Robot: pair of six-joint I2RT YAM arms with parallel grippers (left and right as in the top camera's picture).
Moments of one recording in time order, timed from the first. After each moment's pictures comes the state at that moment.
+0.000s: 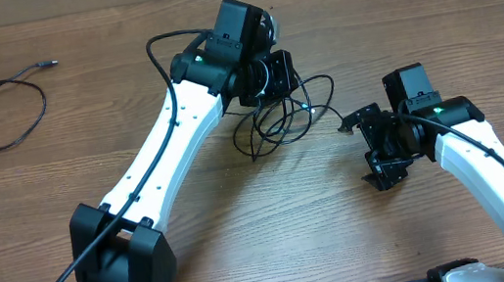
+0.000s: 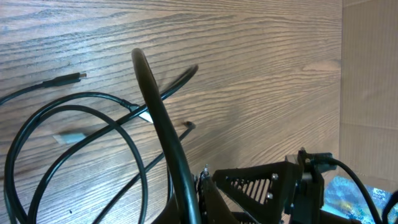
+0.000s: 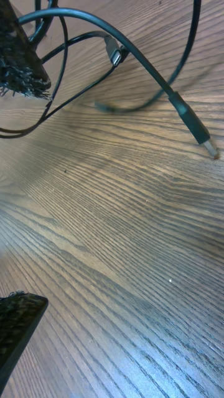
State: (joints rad) left arm -0.51 1.89 1.73 -0.82 0.45 -0.59; right arm 0.16 1.41 0.94 -0.85 -0.36 1.38
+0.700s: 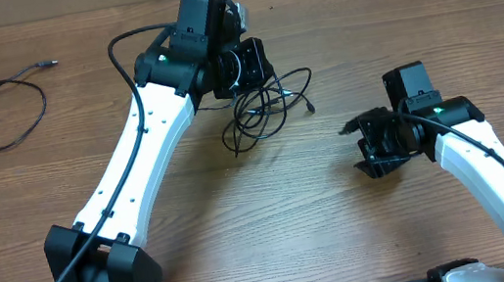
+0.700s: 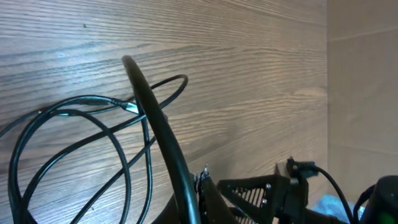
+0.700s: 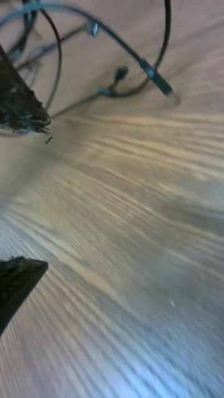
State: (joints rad) left arm -0.42 1.82 1.73 -0.83 0.46 -0.59; right arm 0.16 1.41 0.94 -0.80 -0.39 1.38
